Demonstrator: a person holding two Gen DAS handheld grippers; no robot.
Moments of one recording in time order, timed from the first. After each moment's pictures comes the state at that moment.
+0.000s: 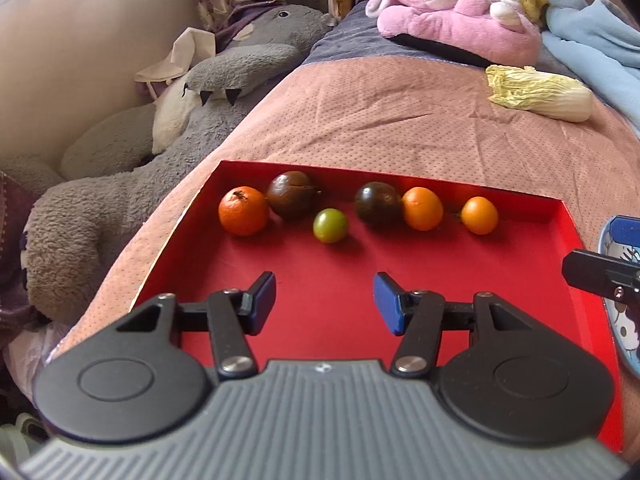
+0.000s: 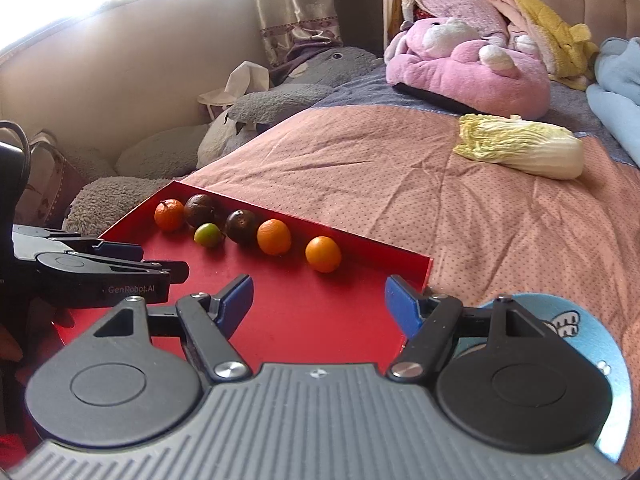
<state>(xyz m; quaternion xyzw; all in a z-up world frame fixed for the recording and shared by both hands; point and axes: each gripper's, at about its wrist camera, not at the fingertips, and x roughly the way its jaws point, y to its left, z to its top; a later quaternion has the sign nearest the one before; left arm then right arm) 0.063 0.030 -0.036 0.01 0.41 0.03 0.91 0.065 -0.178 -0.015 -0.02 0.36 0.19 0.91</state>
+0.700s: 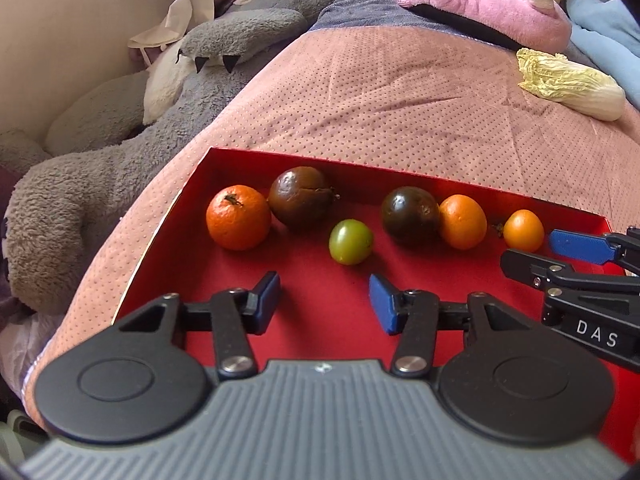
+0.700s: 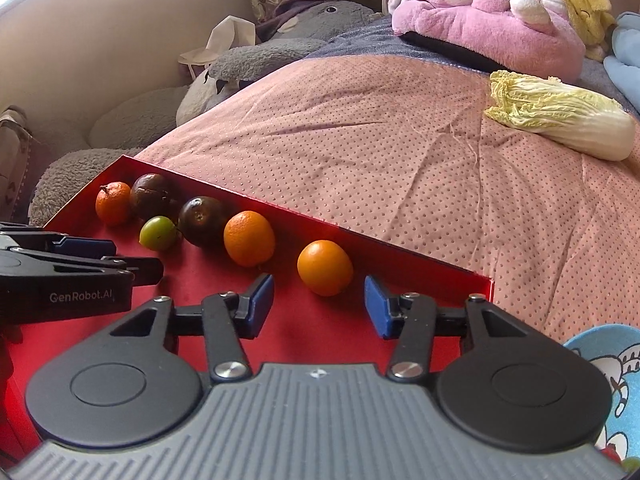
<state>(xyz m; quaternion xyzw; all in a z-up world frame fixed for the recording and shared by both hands) 0.112 0.042 -0.058 0.00 0.46 0.03 0.89 0.148 -0.141 -0.073 -0.02 0.42 0.17 0.89</state>
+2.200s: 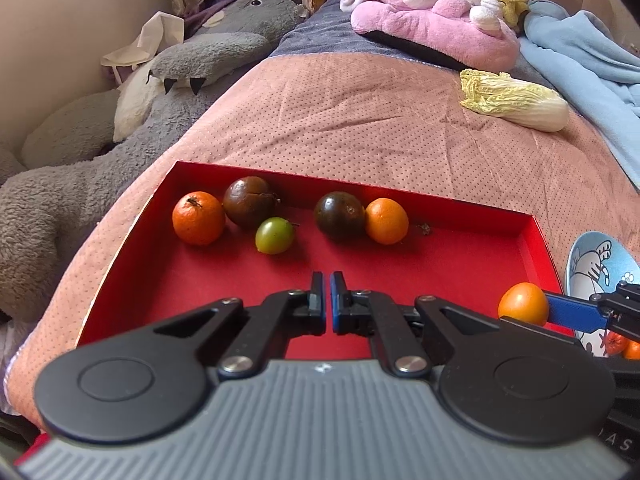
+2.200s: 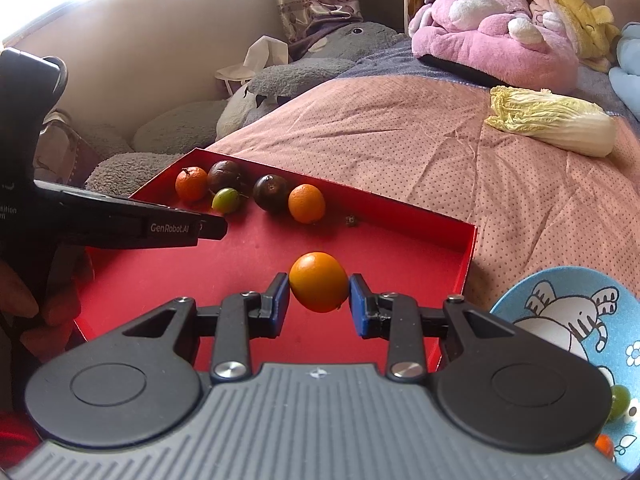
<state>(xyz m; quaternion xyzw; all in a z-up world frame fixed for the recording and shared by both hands) 0.077 0.022 -0.036 -0.02 0.42 -0.02 0.90 0.055 -0.163 -0.032 -0.01 0.39 0.21 0.90</state>
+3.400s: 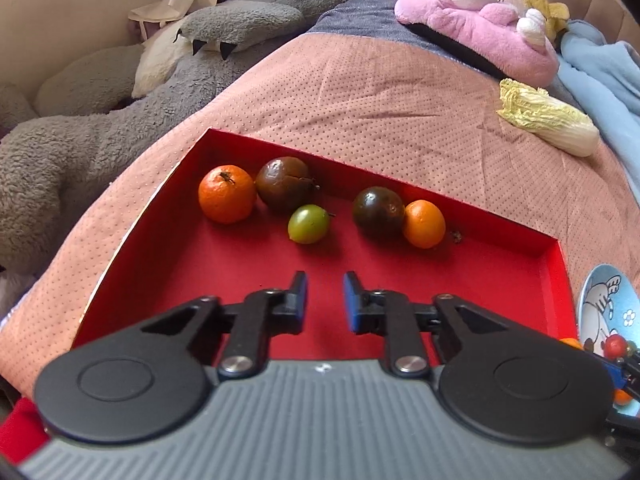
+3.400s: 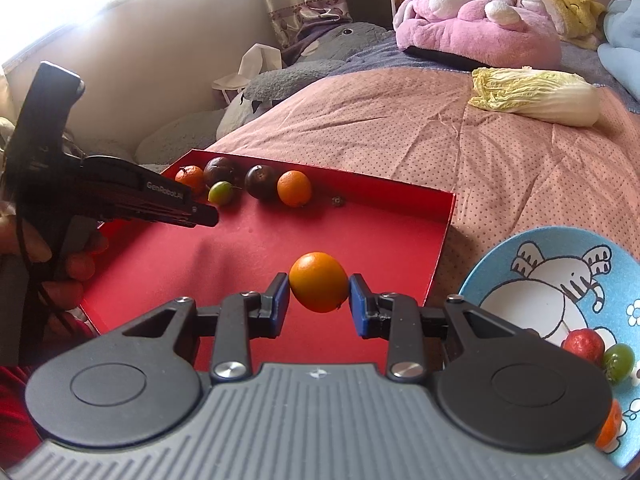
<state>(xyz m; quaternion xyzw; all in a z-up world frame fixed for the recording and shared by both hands) 0.094 0.046 -0.045 -0.08 0.46 0.01 0.89 0.038 -0.192 -0.041 0.03 0.39 0.21 0.90</state>
